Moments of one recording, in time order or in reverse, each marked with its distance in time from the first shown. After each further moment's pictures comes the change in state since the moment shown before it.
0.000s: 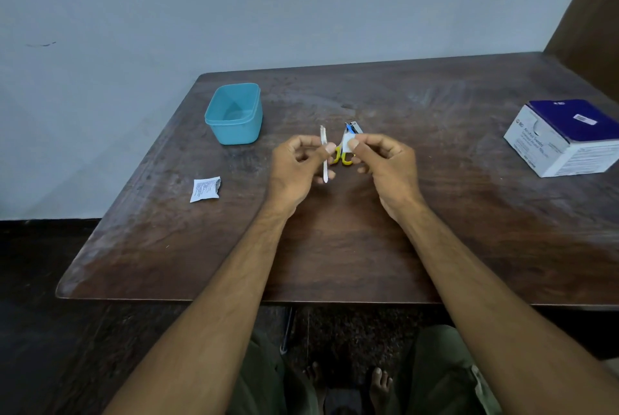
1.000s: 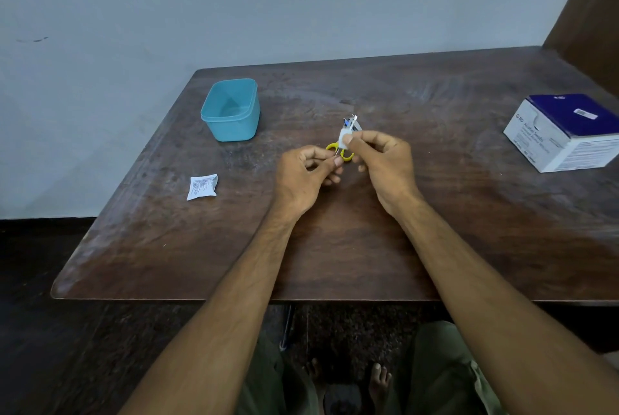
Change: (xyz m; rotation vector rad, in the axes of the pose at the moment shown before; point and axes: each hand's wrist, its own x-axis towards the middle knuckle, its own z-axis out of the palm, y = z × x) left_hand -0.009 -0.012 0.008 0.099 -0.058 0.047; right_hand 0.003 0.001 0.002 -0.070 0.018 0.029
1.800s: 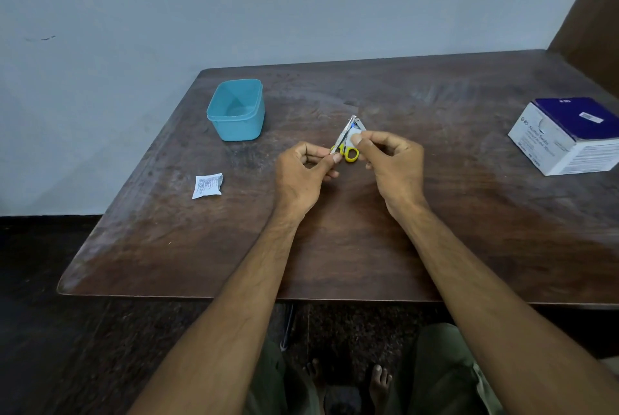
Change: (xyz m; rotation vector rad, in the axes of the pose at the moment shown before) left_hand 0.003 -0.004 -0.002 -0.047 0.153 -0.009; right_hand -0.008 -0.004 0.002 -0.003 0.099 -0.118
